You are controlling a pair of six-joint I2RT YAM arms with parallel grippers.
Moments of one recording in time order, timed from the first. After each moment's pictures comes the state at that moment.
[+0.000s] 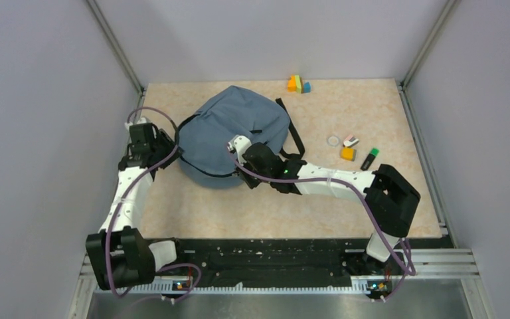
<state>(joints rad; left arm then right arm) 0.14 1.21 0.91 -0.47 0.12 -0.56 1.03 1.72 1.19 -0.10 0.10 0.10</state>
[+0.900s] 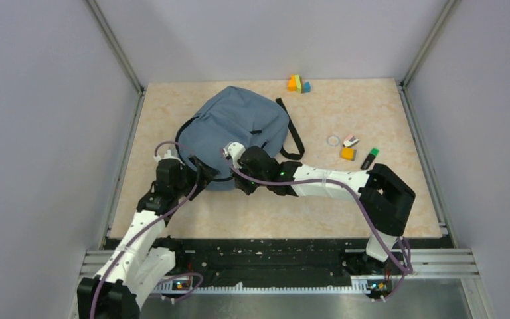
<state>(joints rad) -0.13 0.79 0.48 -0.32 0.18 -0.89 1.06 1.75 1.20 -0.10 -0.03 0.12</state>
